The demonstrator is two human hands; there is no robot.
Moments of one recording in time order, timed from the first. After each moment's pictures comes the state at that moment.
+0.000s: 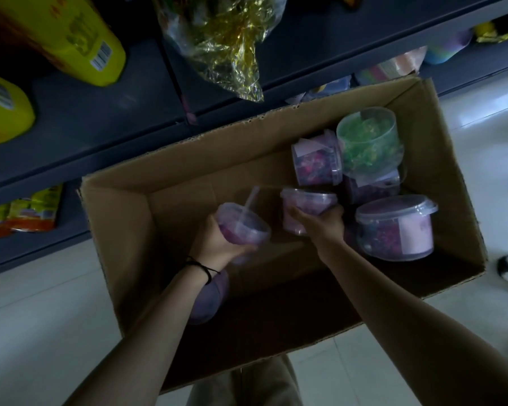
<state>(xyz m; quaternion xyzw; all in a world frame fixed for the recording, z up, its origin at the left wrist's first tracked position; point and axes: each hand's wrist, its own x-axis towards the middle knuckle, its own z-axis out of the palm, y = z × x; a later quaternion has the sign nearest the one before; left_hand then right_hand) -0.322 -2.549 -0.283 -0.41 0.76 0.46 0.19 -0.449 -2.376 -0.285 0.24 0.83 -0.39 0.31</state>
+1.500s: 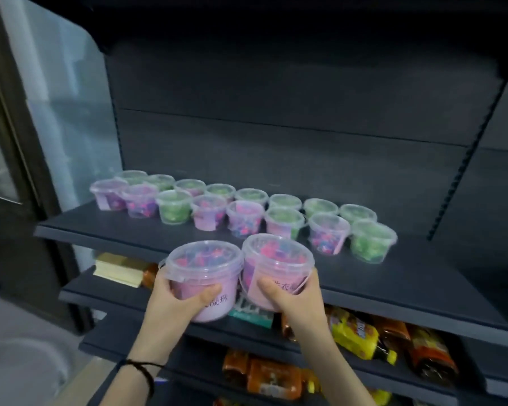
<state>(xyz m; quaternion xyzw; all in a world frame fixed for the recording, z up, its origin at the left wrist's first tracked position) 0.122 -2.865 0.366 -0.37 0.58 0.51 -0.52 -0.067 -2.787 0.367 -0.39 0.58 -0.66 0.27</state>
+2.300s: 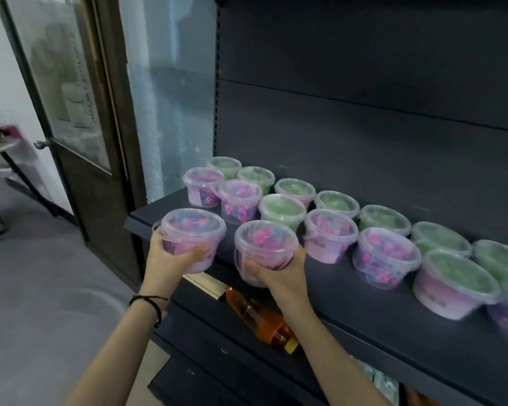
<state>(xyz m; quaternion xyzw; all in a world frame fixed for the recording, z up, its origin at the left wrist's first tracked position) 0.279 -3.162 0.321 -0.47 0.49 0.43 -0.59 0.074 -3.104 0.320 -0.47 0.54 -0.61 0.33</state>
